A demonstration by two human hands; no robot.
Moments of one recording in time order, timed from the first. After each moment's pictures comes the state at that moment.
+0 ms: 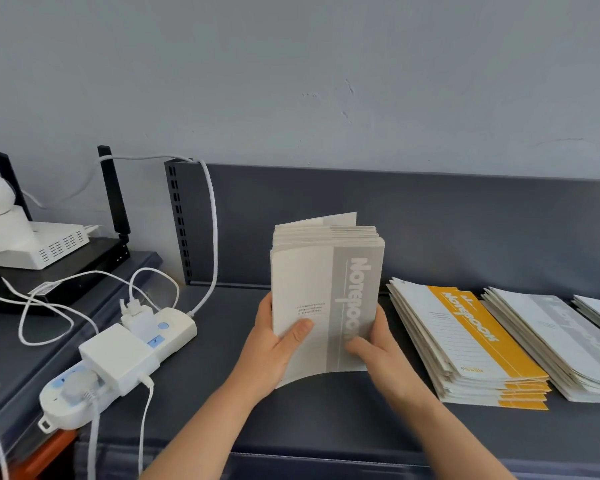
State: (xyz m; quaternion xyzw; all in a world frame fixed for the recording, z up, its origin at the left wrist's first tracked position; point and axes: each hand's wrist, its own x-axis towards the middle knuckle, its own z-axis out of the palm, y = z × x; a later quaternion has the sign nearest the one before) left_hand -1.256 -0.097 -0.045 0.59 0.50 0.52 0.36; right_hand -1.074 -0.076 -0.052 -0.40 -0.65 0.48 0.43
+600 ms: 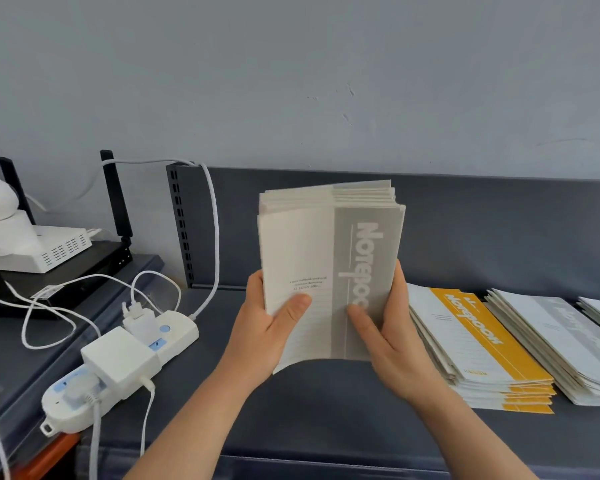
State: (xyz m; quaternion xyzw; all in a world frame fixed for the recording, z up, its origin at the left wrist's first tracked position) left_hand -1.261 -0.105 -0.007 0.60 0.48 0.57 0.30; right_hand -1.076 -0.088 -0.008 -0.34 -0.72 0.31 0.52
